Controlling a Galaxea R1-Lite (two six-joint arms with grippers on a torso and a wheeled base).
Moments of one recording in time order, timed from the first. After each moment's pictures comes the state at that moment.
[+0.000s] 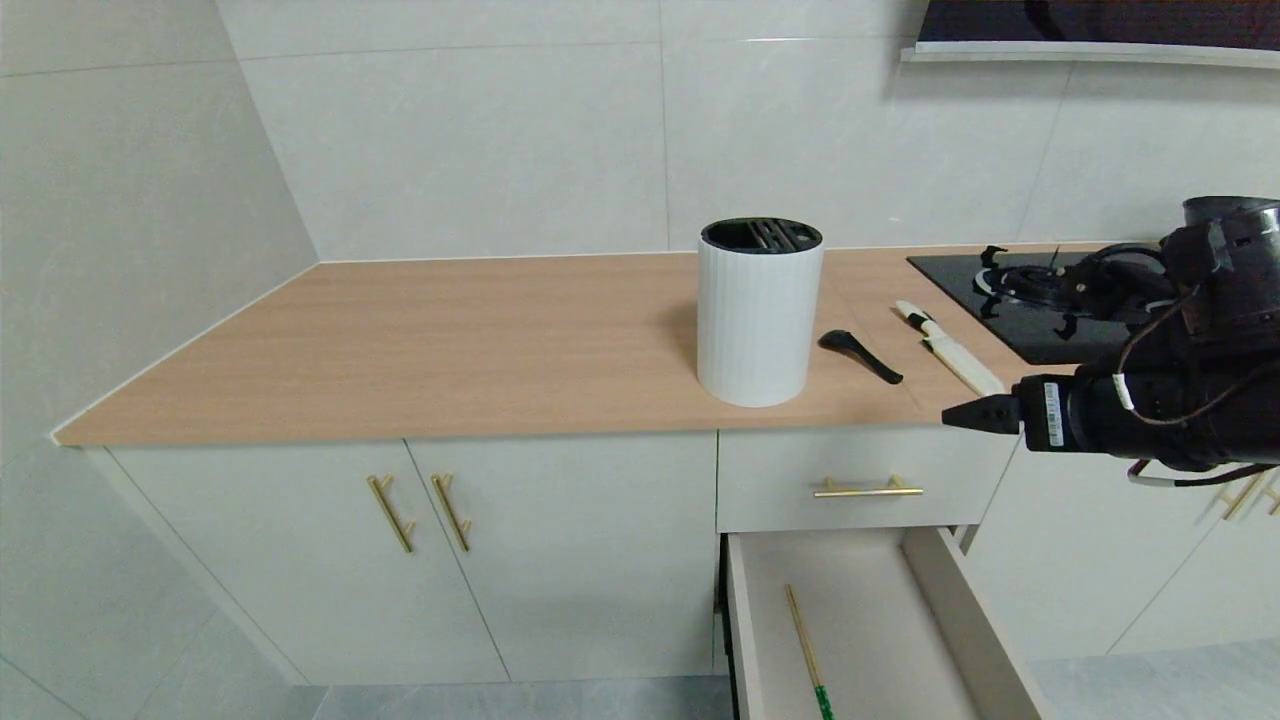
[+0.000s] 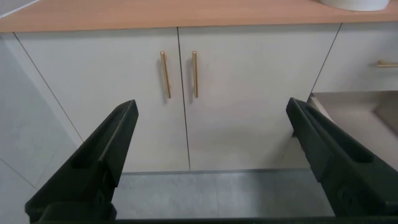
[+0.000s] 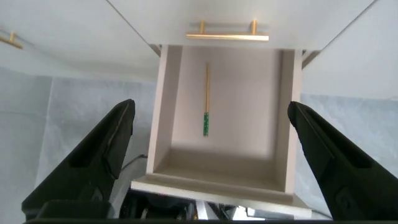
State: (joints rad) left arm 0.00 0.00 0.00 0.00 0.00 0.00; right arm 0.29 1.53 -1.06 0.10 -0.05 0.19
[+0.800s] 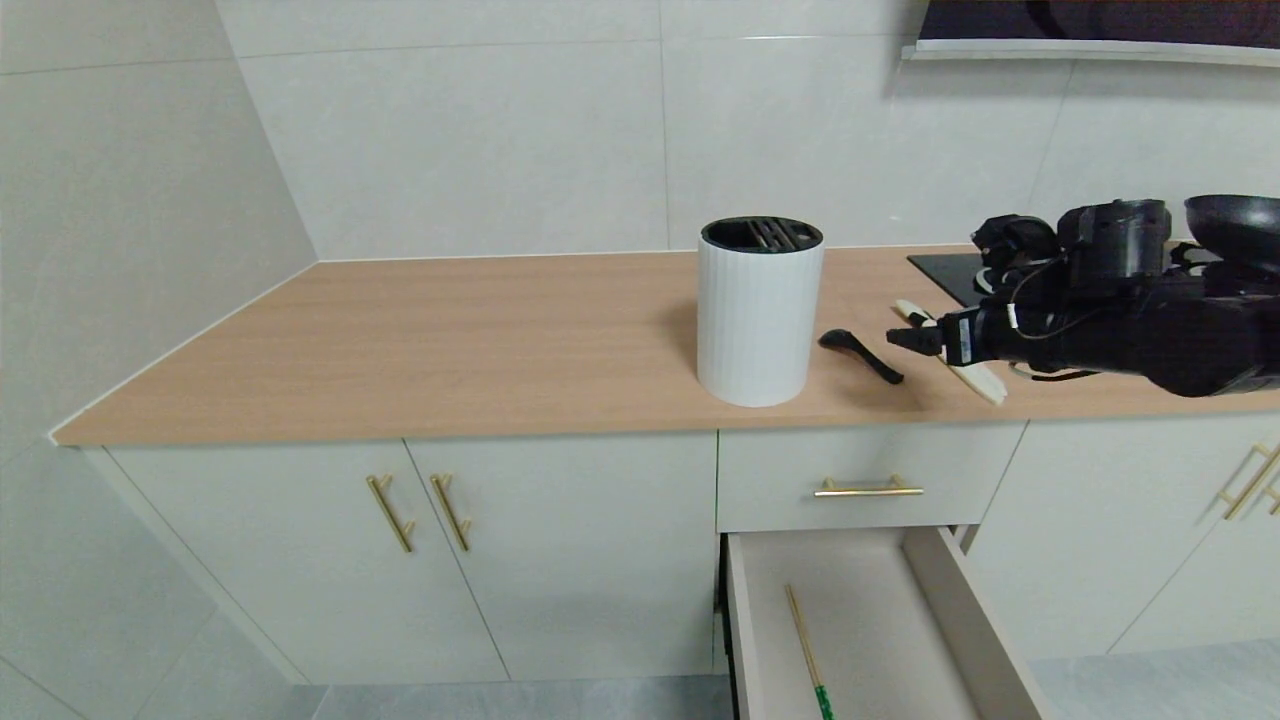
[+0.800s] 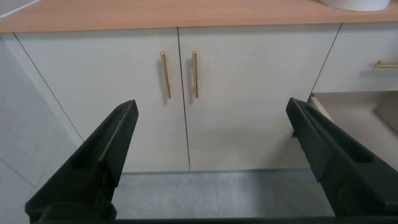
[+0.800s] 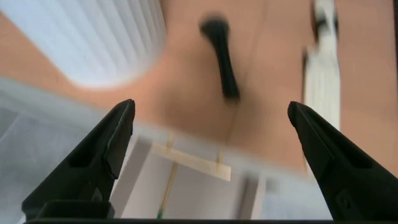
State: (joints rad) left arm 0.00 0.00 0.00 0.00 0.00 0.00; right arm 0.12 1.97 -1.36 -0.29 0.23 -0.14
